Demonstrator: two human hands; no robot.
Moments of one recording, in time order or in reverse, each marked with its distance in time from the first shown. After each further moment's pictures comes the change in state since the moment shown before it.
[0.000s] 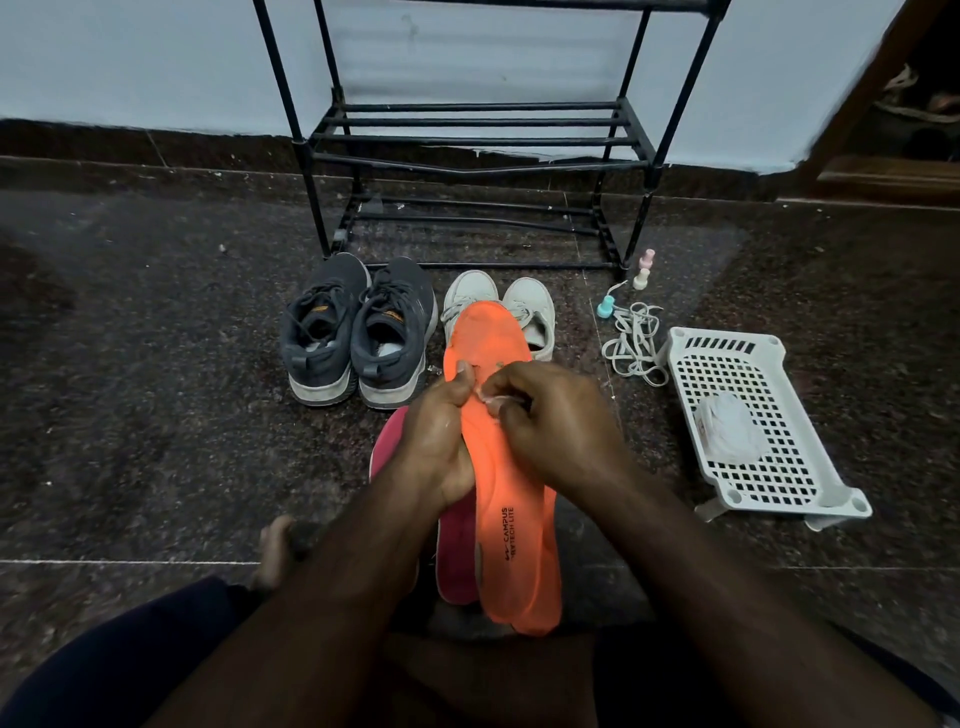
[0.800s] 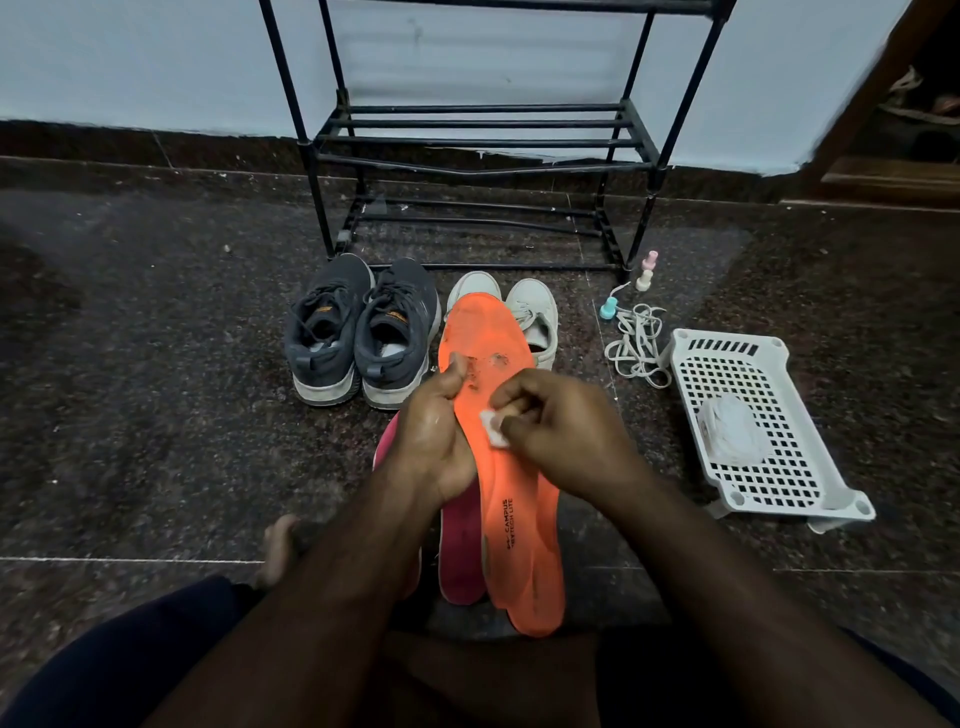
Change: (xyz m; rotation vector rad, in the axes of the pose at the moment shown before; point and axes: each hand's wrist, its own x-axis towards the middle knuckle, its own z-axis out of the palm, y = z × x) left_hand -0.005 0.007 0.002 0.037 -0.035 -0.023; right_hand -0.004 0.004 -0.004 0.168 -0.168 0.157
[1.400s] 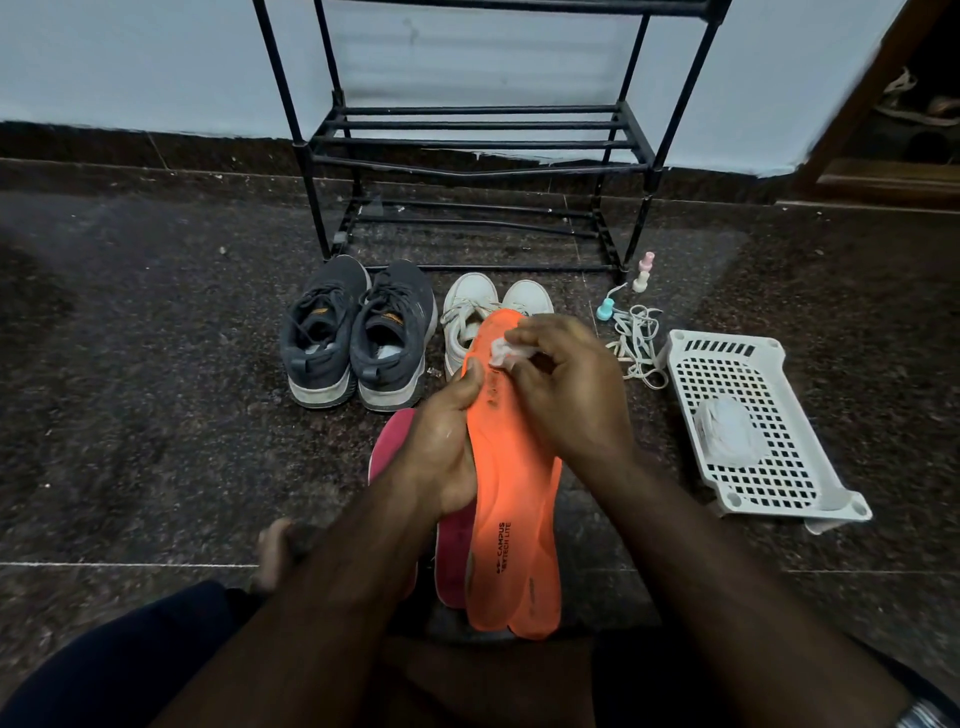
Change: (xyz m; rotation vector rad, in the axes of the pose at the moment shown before) left_hand 0.005 -0.012 -0.004 -0.019 -0.162 -0.060; right_hand 0.026 0.005 -0.001 -0.006 0.433 -0.221
